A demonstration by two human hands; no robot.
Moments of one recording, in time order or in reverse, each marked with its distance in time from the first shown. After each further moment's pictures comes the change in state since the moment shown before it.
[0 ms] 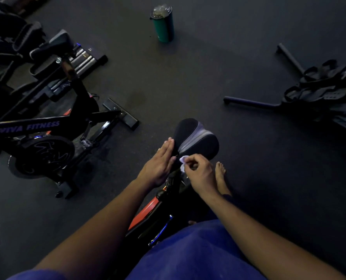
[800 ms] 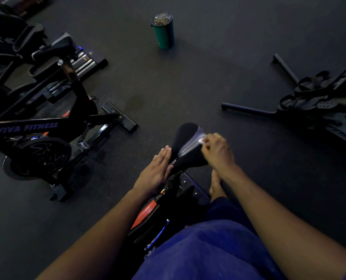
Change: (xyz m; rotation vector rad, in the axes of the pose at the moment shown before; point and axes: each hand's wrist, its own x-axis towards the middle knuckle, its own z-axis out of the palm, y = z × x) left_hand -0.020 -0.008 0.007 0.096 0.070 0.029; right_hand 0.072 -0.016 -0.053 -0.549 -0.024 -0.179
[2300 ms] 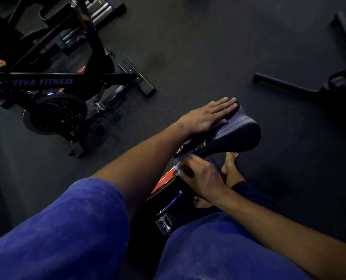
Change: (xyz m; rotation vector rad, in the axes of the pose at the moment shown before) left_hand 0.133 -0.013 -0.027 -0.008 -0.258 0.366; right_hand -0.085 -0.064 0.100 0.280 -0.251 -0.373
